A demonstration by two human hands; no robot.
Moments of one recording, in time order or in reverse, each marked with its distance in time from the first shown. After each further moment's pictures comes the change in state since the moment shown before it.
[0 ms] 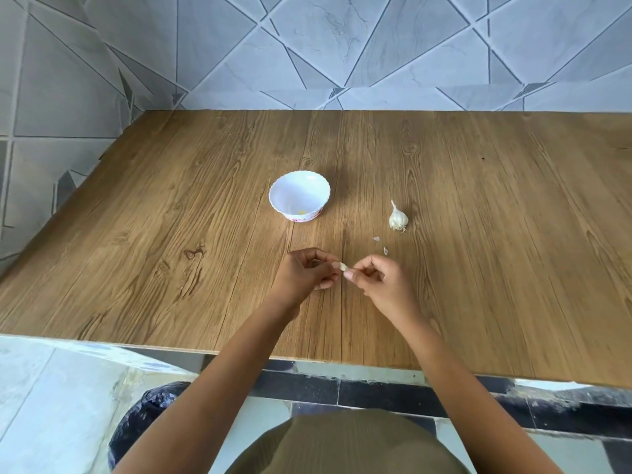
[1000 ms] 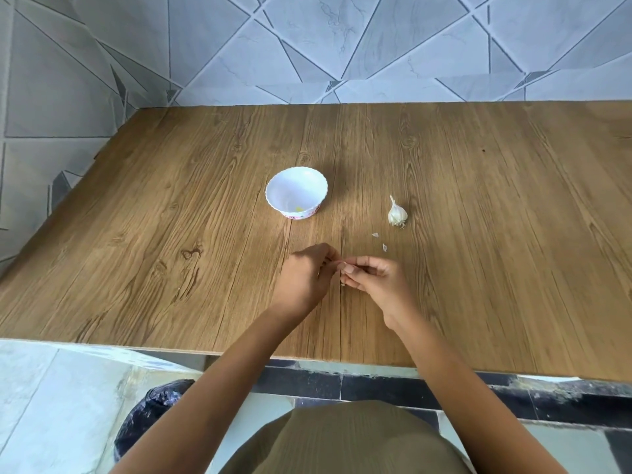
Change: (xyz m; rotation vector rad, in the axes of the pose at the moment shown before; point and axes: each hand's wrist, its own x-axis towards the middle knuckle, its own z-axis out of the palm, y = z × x) left_hand 0.005 -0.010 0.004 0.786 0.131 0.622; right_hand -0.001 -0.006 0.009 0.538 -0.027 0.280
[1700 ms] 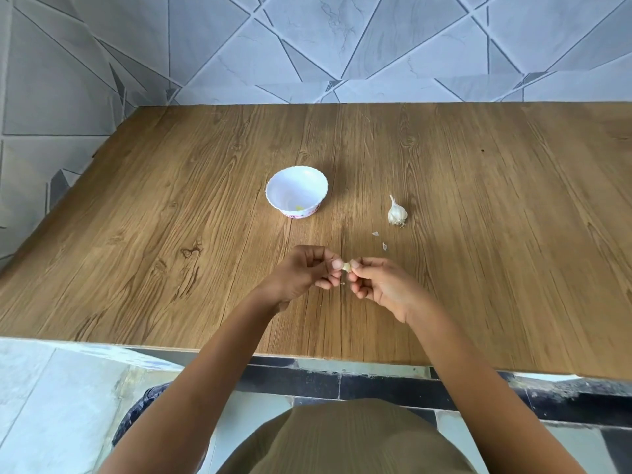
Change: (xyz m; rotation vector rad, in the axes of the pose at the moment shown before) left_hand 0.008 0.004 -0.025 -0.741 -0.447 -0.433; right_hand 0.003 -0.020 -0.011 0.022 -0.276 0.271
